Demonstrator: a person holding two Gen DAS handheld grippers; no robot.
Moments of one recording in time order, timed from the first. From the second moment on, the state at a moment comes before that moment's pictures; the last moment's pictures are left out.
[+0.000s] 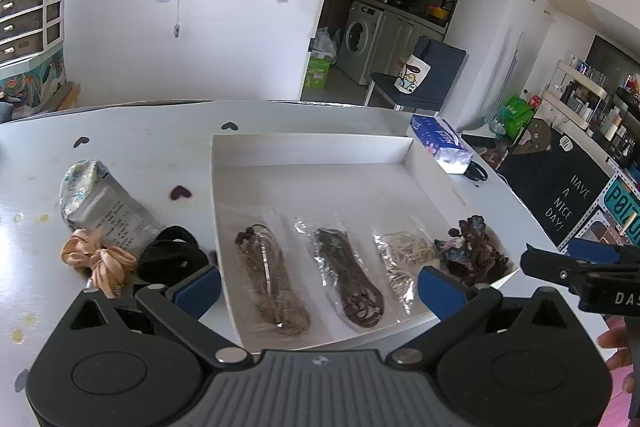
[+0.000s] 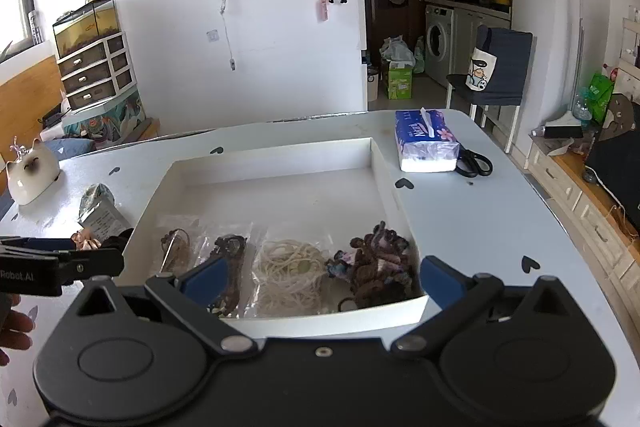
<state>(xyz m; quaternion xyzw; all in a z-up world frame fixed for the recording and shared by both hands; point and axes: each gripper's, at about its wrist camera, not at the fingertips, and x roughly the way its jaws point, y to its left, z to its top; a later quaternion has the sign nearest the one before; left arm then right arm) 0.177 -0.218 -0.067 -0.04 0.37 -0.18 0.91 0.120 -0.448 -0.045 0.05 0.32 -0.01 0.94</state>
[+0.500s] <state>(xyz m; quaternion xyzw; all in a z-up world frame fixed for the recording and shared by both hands) 0.174 -0.158 -0.064 -0.04 0.37 -0.18 0.91 0.113 -0.396 -0.040 0.06 0.32 -0.03 0.94</state>
